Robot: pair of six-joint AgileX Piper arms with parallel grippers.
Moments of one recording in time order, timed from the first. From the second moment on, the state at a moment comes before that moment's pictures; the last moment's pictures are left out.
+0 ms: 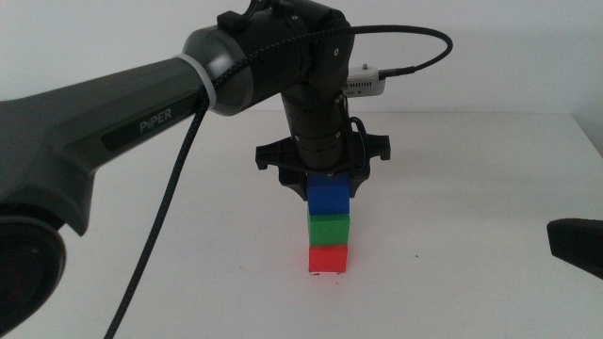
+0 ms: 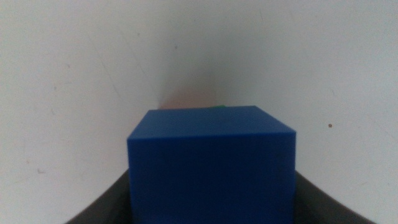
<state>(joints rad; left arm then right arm) -0.69 2.03 -1.84 -0.02 1.22 -0.65 0.70 0.70 -0.97 0.03 0.91 -0.02</state>
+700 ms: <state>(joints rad) -0.70 1.97 -1.84 -0.02 1.22 -0.61 0.70 0.70 -0.97 0.03 0.91 -0.02</state>
